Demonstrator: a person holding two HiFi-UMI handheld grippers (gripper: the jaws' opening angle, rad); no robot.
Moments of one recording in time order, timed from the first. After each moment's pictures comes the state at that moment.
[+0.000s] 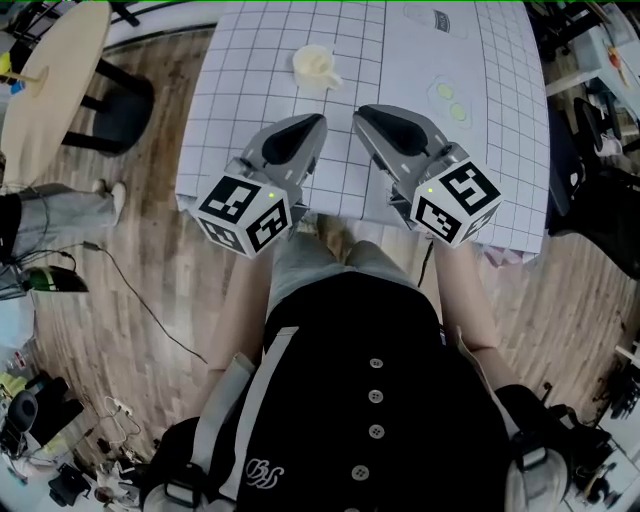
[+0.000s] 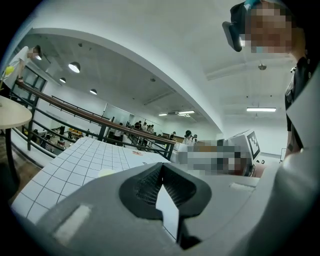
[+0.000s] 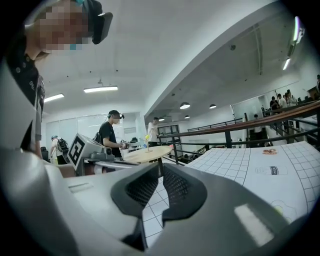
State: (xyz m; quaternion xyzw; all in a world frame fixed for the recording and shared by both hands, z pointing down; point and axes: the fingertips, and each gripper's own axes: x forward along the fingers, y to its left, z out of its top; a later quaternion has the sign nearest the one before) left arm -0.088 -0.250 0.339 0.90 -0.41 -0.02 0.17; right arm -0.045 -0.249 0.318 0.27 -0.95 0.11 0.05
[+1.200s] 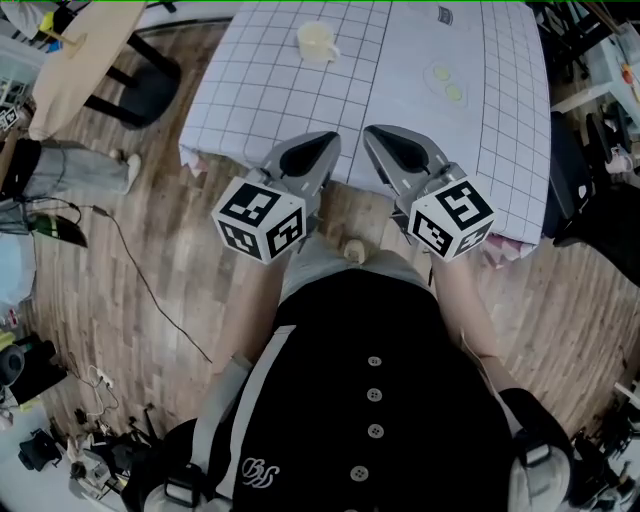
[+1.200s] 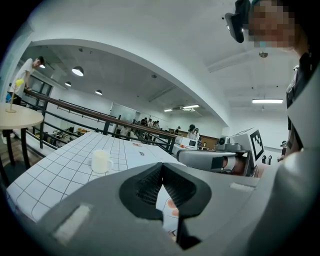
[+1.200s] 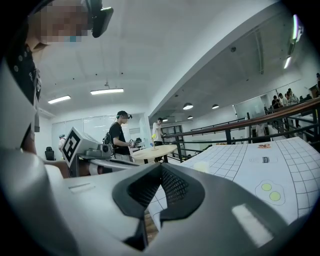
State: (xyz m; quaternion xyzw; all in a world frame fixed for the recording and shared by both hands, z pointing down) left arm -0.019 -0.134 0.353 0.88 -0.45 0.01 0.17; right arm 0.019 -0.139 0.336 0.25 -0.96 0.11 0.05
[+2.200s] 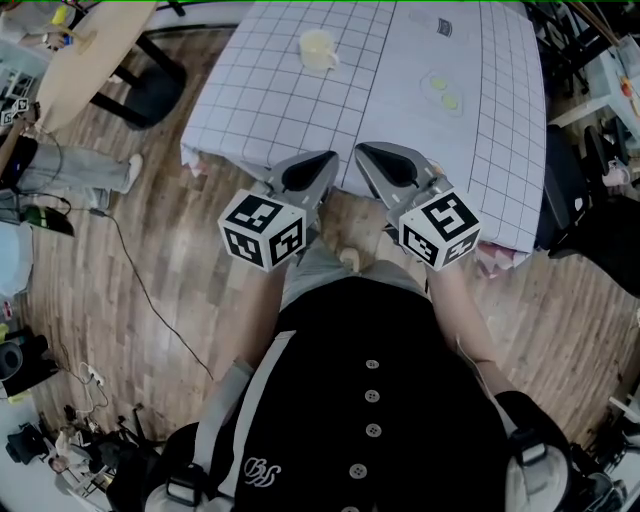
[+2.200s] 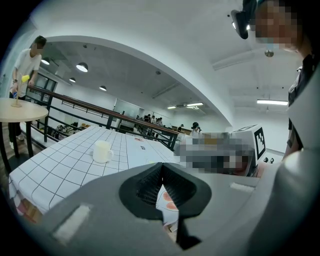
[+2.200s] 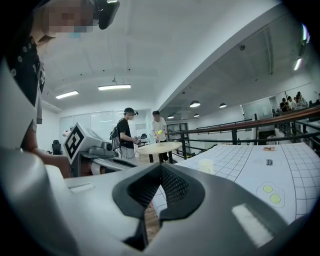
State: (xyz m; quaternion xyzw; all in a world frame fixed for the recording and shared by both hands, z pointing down) left arm -0.008 -0.112 0.371 0.86 -0.46 0.02 0.20; right arm 0.019 -0.114 0.344 0.22 -0.97 0.08 0.07
